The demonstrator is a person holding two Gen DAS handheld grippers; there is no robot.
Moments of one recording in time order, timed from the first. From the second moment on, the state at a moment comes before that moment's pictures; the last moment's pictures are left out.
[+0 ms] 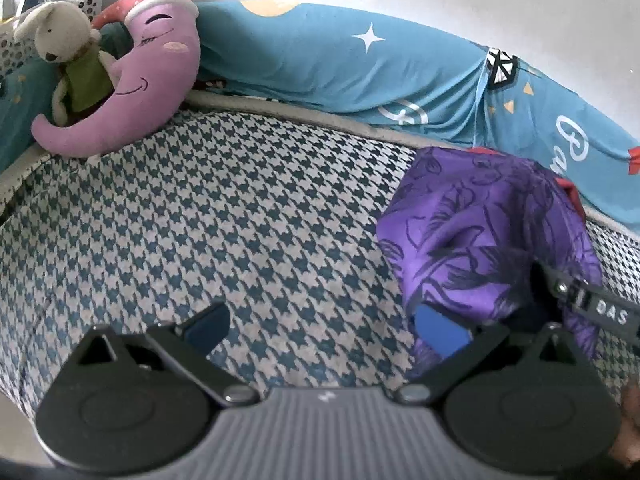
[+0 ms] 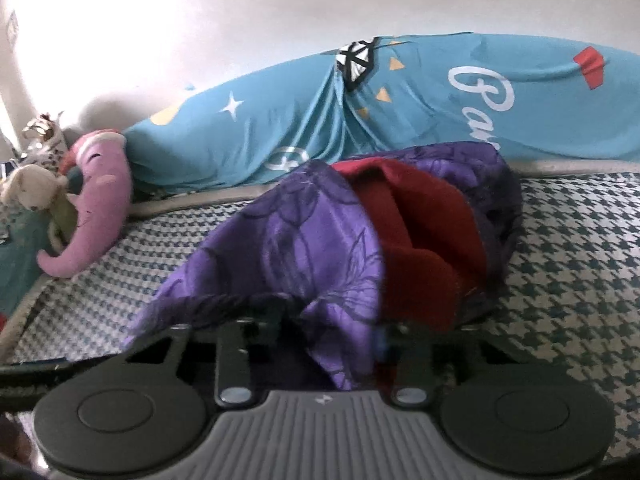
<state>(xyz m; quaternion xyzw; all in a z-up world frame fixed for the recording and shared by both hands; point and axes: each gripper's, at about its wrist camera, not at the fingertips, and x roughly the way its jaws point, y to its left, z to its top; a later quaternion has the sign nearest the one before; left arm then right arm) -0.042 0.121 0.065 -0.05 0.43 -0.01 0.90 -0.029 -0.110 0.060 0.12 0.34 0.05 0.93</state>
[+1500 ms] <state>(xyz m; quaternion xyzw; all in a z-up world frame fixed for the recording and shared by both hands) -0.038 0.082 0.040 -0.01 0.44 0.00 0.90 -0.100 -0.236 0.084 0.12 0.33 -0.16 0.92</state>
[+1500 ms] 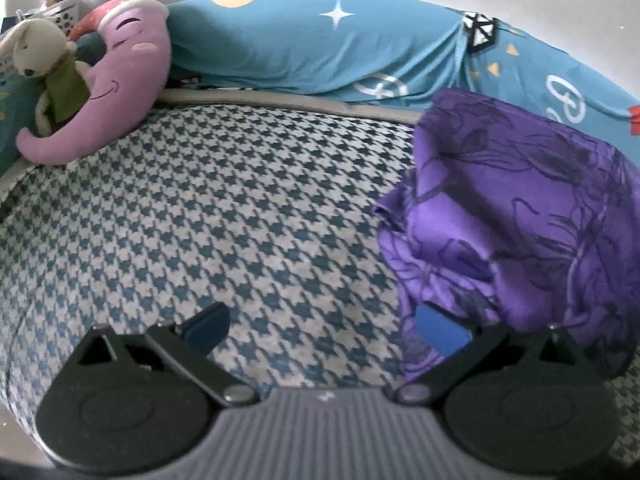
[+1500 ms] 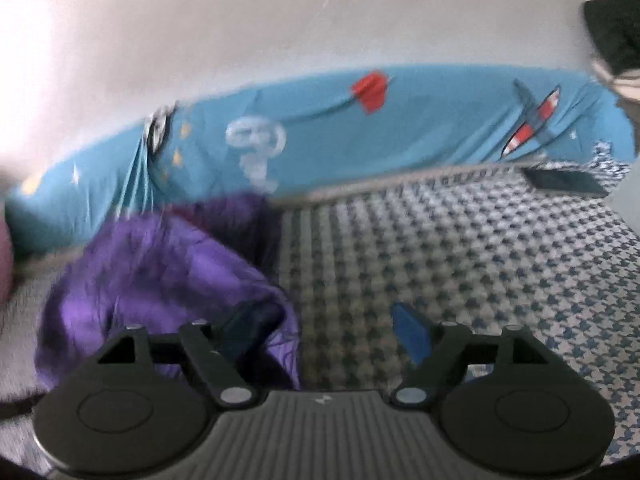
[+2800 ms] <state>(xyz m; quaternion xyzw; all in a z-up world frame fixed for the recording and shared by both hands) -0.032 0.095 0.038 0.00 0.44 0.00 0.90 -0.012 -0.124 0.041 0.11 0.32 -0.04 0.94</state>
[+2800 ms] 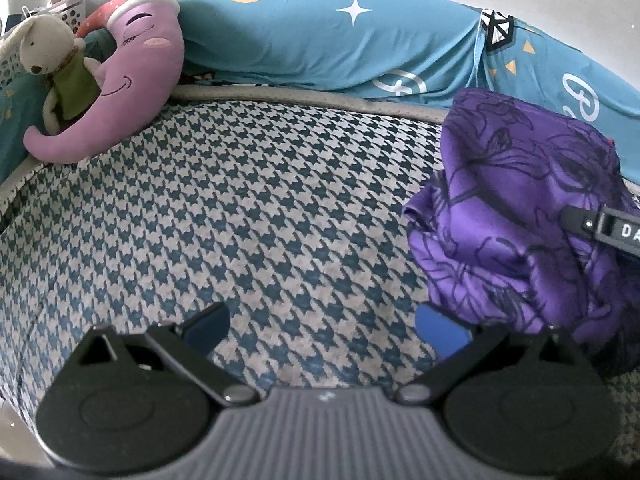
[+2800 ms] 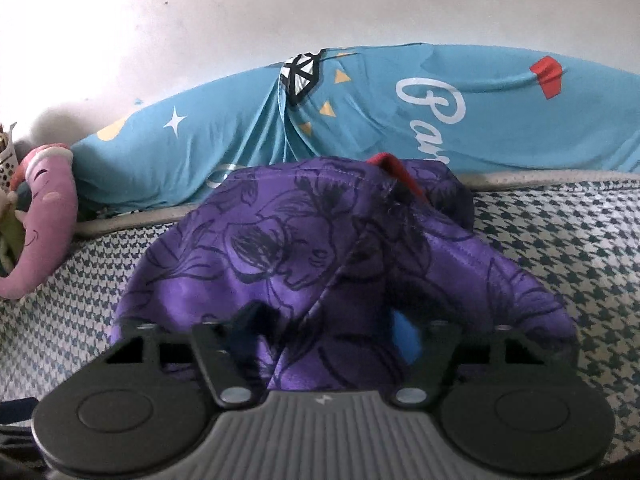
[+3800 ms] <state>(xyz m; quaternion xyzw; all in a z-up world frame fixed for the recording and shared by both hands) -0.054 0.042 0.040 0.02 0.42 -0.06 0.91 -0.147 -0.254 0.114 0.13 0.26 -0.23 0.93</state>
